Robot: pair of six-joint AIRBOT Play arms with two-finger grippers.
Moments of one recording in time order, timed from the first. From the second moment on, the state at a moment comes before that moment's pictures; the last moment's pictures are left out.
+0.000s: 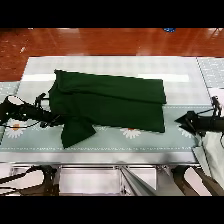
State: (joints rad) left arm 0.27 -1.37 0.71 0.97 -1.17 -1.31; right arm -0.57 -0.94 0.53 -0.97 1.28 1.39
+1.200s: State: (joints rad) left arm 0.37 -1.34 0.90 0.97 -1.28 -1.30; right arm -0.19 -1.13 0.61 -0.81 1.02 1.38
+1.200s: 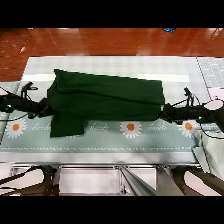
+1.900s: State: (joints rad) left arm 0.19 -1.82 1.61 0.84 -1.22 -1.48; right arm -0.19 -1.52 1.11 -0.79 0.96 1.38
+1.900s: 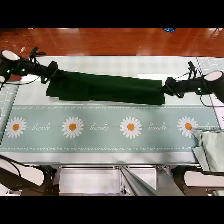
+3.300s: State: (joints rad) left arm 0.35 -1.58 1.51 1.05 -1.34 -1.38; right arm -0.37 -1.65 1.26 -0.87 1.03 1.45
